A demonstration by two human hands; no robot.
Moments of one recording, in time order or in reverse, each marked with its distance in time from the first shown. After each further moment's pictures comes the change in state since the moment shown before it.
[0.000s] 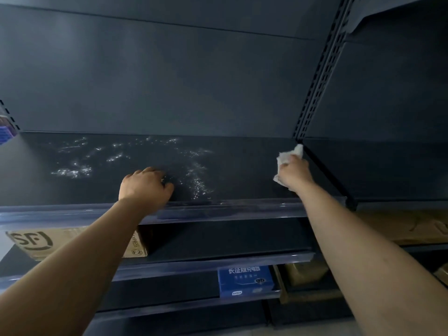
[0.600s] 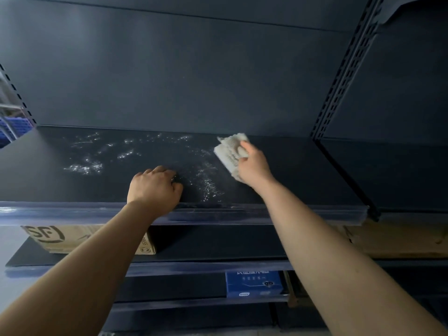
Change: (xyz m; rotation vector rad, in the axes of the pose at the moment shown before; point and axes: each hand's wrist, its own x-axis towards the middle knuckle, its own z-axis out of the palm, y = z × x) left_hand 0.002 -0.002 0.009 0.028 0.048 0.009; right_hand -0.024 -0.074 0.087 0.287 -0.217 -0.309
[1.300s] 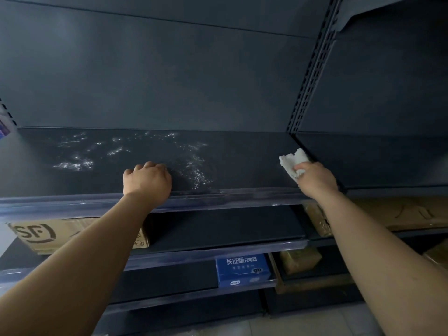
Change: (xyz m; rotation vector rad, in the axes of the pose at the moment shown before) left_hand -0.015 0.007 -0.010 0.006 -0.066 -0.060; right_hand -0.065 0.060 -0.150 -0.870 0.054 0.308
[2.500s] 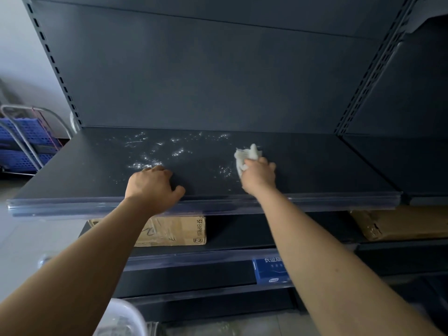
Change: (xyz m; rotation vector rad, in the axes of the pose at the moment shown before) left_hand 0.002 -0.157 -0.026 0.064 -0.026 0.144; right_hand -0.070 -0.271 0.079 0.129 0.046 -0.180
